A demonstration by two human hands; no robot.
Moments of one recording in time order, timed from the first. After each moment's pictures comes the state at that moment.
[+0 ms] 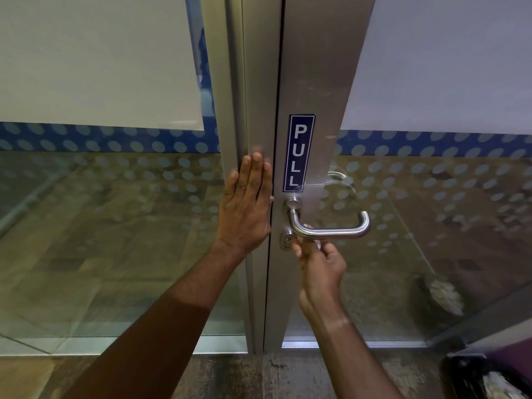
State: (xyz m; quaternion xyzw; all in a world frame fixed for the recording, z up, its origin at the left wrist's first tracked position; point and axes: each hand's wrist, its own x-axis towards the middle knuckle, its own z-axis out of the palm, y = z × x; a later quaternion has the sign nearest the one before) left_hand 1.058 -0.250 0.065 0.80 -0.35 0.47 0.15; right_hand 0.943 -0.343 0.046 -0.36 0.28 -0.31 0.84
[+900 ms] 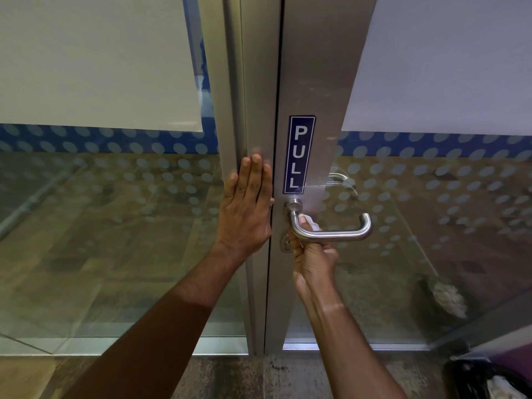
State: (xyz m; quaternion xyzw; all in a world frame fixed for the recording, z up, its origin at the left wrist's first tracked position) left_hand 1.057 -0.251 0.064 0.80 -0.35 0.47 0.14; right_hand 0.966 -0.346 0.050 -0.30 0.22 -0.28 0.88
